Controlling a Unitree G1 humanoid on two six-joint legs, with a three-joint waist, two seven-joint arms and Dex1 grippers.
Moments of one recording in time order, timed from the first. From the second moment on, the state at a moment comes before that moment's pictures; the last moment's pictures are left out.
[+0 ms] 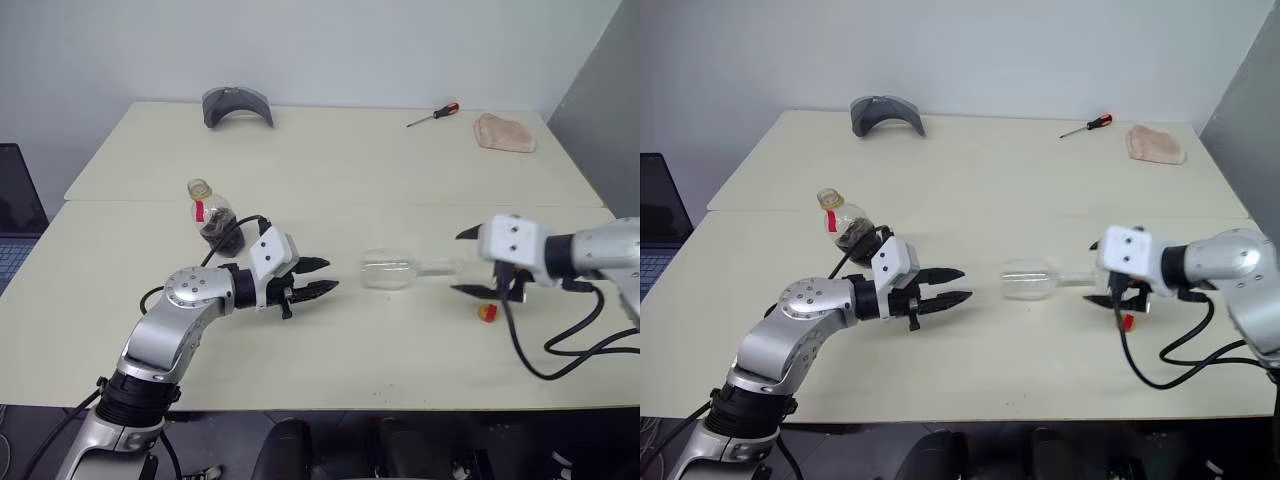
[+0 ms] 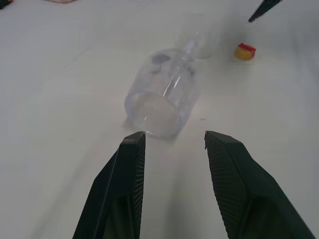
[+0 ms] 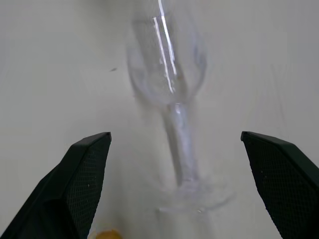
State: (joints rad) left arm -0.36 0.61 -0.13 -0.26 -0.35 0.47 -0.93; right arm -0.50 -1.05 0.23 -0.36 0.10 0.48 1.06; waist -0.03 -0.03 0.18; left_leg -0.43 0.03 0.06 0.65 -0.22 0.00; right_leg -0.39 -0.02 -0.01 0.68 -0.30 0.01
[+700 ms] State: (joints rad) left arm -0.36 0.59 -0.15 -0.26 -0.31 0.47 -0.91; right arm -0.61 -0.89 0.48 -0.51 -0.33 0.84 0.96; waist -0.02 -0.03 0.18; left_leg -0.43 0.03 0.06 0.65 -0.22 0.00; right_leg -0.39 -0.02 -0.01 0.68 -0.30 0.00
